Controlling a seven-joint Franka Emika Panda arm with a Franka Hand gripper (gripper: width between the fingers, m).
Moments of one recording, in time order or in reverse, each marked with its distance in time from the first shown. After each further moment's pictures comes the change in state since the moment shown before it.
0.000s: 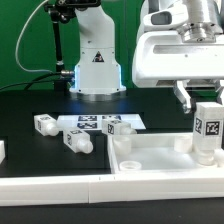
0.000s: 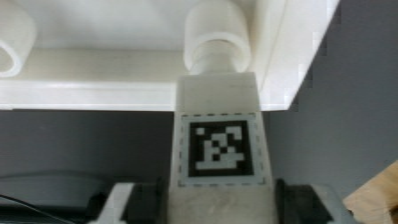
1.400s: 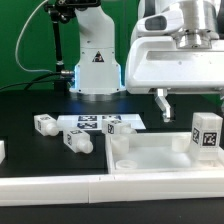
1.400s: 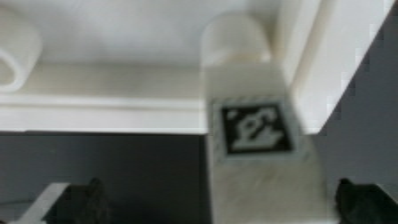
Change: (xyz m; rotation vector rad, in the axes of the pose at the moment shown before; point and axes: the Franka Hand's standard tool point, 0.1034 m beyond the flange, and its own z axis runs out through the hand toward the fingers) arm 0.004 0.009 0.013 0.001 -0.149 0.016
